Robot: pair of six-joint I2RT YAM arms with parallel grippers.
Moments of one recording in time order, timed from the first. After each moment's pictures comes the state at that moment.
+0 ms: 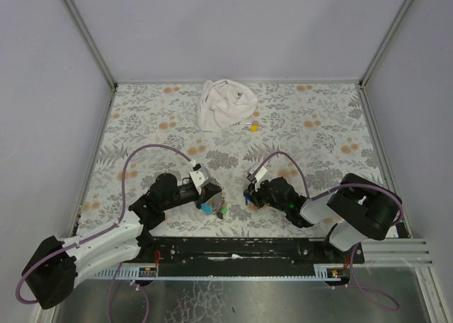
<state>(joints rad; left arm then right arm) -0.75 0.81 0.24 0.34 0.38 0.05 0.90 1.55 0.25 0.88 -0.02 0.07</state>
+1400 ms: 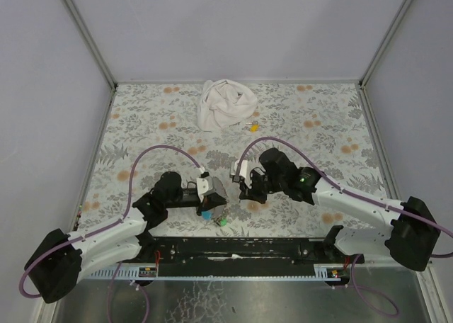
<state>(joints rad) -0.75 0.88 0.25 0.34 0.64 0.12 0.90 1.20 0.78 -0.30 -0.45 -0.34</state>
